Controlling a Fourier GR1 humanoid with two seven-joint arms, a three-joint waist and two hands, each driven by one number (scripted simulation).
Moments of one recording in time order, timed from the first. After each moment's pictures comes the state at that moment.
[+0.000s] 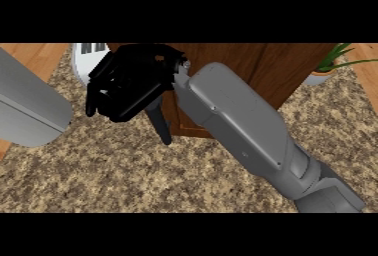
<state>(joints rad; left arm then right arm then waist) 0.57 1.13 -0.02 -1.60 1.25 -0.44 -0.76 -1.25 0.00 0.40 -0.88 -0.80 0.53 0.46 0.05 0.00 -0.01</state>
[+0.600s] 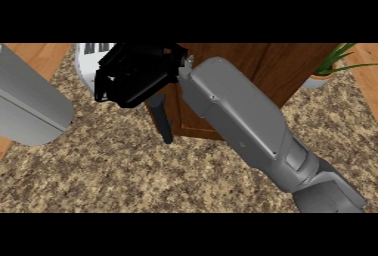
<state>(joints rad) 0.55 1.07 0.04 -1.57 1.22 -0.47 -0.70 -1.28 0.00 0.38 -0.75 -0.79 0.57 0.34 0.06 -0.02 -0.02</state>
